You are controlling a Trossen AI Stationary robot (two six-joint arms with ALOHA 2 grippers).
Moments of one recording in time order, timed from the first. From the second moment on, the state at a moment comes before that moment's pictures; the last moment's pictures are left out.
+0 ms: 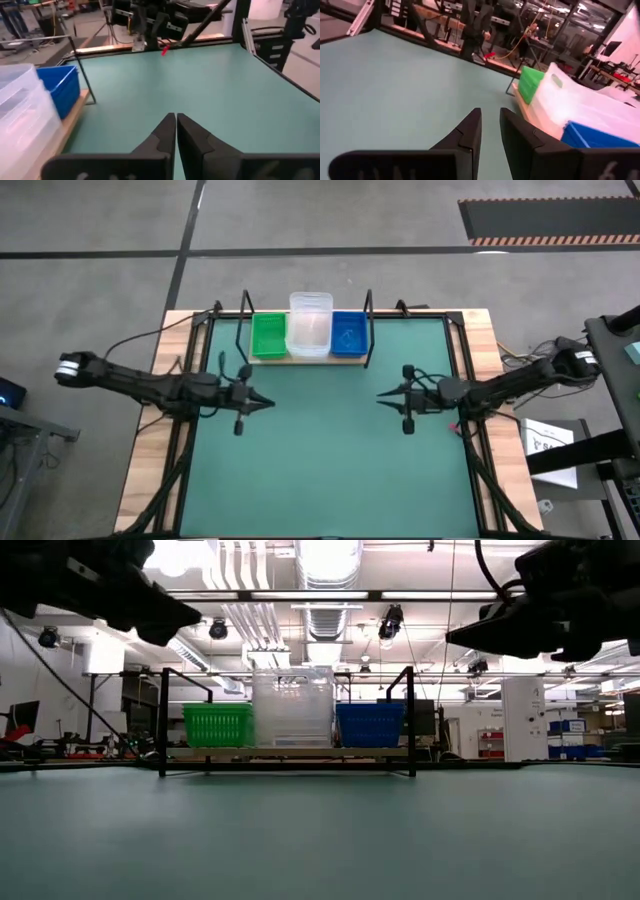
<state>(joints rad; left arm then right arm) -0.14 0.73 0.30 0.23 -0.09 0.06 0.12 1.01 0.13 0.79 0.15 -0.36</state>
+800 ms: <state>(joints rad) -0.14 0.07 0.01 0.19 -0.08 0.07 0.05 0.22 0.01 0.32 0.12 -0.35</state>
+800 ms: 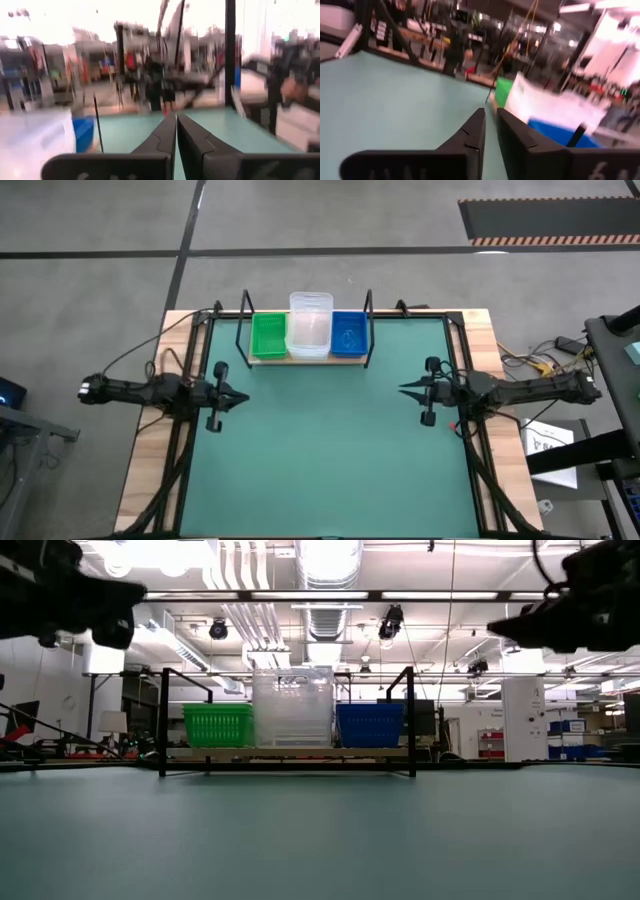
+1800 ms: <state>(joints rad) -0.14 0.12 0.01 0.23 -0.11 0.11 0.08 0.09 0.01 0.21 0.05 0.05</state>
